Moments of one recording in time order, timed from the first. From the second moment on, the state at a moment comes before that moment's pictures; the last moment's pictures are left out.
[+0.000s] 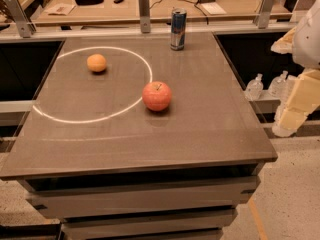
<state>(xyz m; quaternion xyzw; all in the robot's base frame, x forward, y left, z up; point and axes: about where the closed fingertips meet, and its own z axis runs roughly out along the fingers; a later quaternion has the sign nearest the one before) 0.438 -0.217 0.977 -0.60 0.78 -0.03 0.16</state>
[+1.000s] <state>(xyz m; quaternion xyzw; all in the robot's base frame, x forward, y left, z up) 0.442 -0.231 0.975 -0.57 0.78 0.06 0.24</state>
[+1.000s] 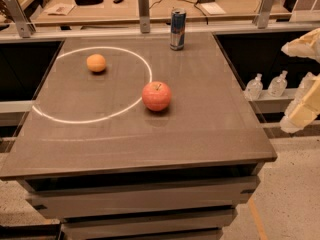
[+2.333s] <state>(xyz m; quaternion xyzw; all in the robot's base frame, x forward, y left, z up) 0.461 -0.242 0.951 -0.43 0.72 0.23 0.50</state>
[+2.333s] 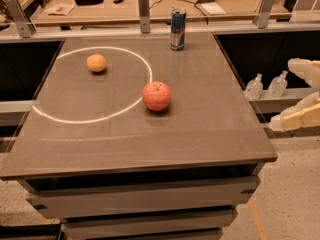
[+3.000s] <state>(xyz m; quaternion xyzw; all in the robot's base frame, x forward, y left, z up) 0.483 -0.243 0.940 -0.37 0.75 0.18 0.52</state>
